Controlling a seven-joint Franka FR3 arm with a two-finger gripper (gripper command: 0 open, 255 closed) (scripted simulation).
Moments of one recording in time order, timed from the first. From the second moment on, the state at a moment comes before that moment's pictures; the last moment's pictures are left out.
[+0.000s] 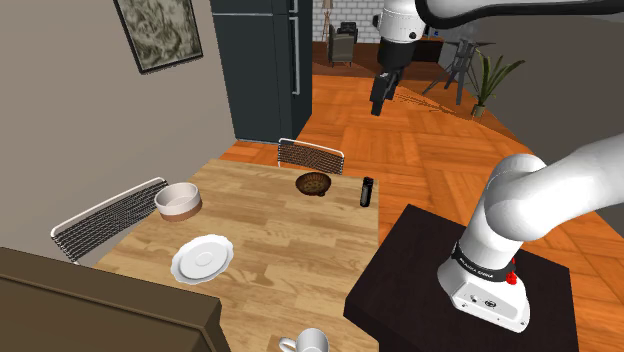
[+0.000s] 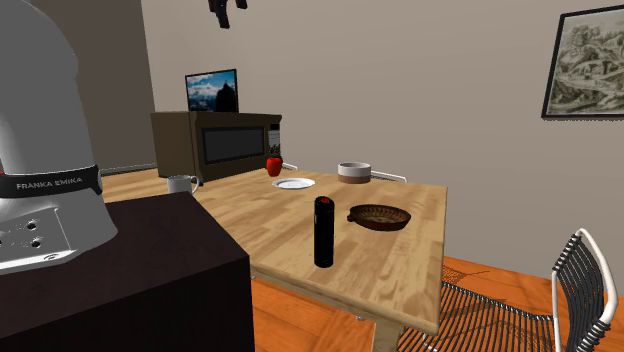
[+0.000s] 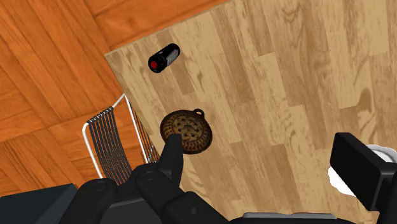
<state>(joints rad) 0.00 -0.79 0.05 -2.36 -0.12 1.69 -0.04</state>
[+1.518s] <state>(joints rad) -0.10 -0.39 -0.22 -2.66 -0.26 2.38 -0.25</state>
